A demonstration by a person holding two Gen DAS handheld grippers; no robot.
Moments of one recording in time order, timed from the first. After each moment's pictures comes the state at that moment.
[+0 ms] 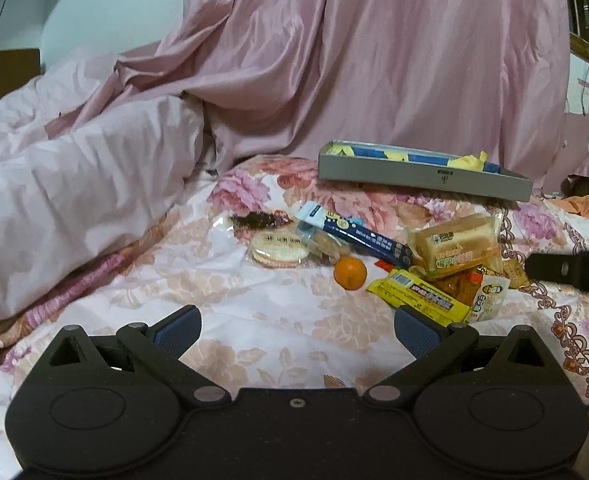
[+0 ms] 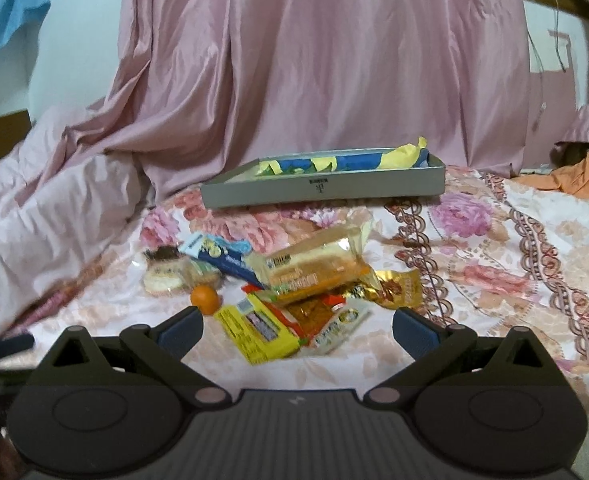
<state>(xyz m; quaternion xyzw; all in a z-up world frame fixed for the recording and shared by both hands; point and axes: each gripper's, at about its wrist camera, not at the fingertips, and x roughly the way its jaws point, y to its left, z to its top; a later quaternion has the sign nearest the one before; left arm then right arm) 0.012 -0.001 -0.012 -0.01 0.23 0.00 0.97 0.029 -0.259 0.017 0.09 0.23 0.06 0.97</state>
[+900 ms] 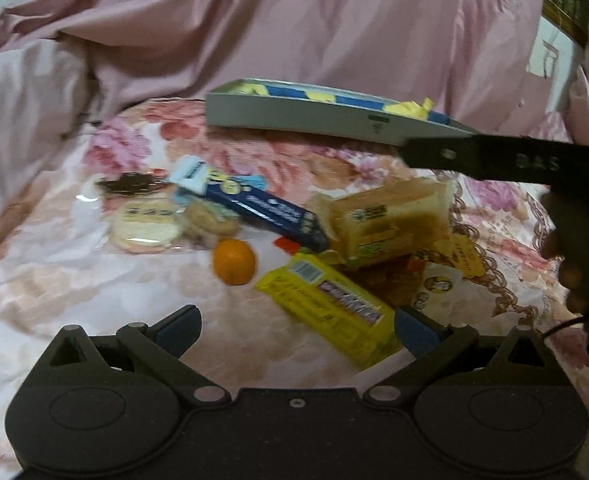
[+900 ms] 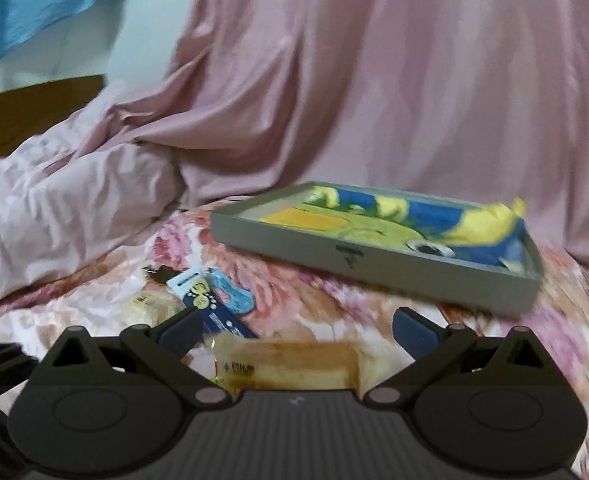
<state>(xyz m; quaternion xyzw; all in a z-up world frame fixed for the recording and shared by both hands) 0.115 -0.065 -0.035 -0.02 0.32 -0.12 0.94 0.174 -0.285 0.019 -0.02 0.20 0.21 0.96</state>
